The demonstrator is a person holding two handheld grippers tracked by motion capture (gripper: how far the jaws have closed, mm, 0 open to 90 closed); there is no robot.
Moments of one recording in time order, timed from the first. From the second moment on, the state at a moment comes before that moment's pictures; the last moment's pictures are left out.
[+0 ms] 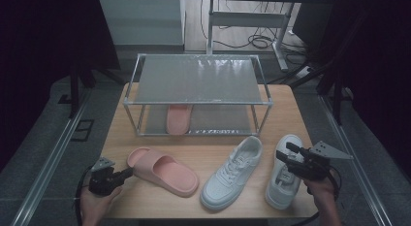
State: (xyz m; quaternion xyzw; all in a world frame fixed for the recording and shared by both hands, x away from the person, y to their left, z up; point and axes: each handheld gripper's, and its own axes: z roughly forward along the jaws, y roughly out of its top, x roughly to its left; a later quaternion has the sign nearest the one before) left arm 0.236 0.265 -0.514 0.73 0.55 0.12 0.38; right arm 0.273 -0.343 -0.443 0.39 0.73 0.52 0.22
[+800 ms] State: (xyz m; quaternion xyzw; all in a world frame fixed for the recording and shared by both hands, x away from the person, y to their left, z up) left arm 0.277 0.265 -0.525 0.72 0.57 0.11 0.38; right arm 0.276 -0.340 -0.448 0.39 0.74 0.51 0.21
